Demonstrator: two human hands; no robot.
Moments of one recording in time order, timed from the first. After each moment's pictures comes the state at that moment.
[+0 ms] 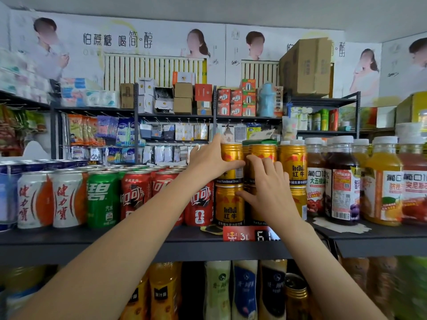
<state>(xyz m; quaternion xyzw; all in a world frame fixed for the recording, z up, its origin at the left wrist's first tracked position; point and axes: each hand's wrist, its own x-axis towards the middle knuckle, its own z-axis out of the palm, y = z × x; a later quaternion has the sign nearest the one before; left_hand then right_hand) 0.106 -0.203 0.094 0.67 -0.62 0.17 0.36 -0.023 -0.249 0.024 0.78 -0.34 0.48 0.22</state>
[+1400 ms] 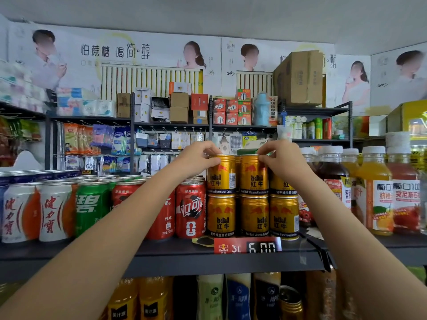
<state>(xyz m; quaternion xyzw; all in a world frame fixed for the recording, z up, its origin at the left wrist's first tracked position) 0.127 -0.203 0.116 0.60 -0.68 0.03 0.42 -0.064 -0.265 0.110 0.80 -0.35 0.49 -0.01</state>
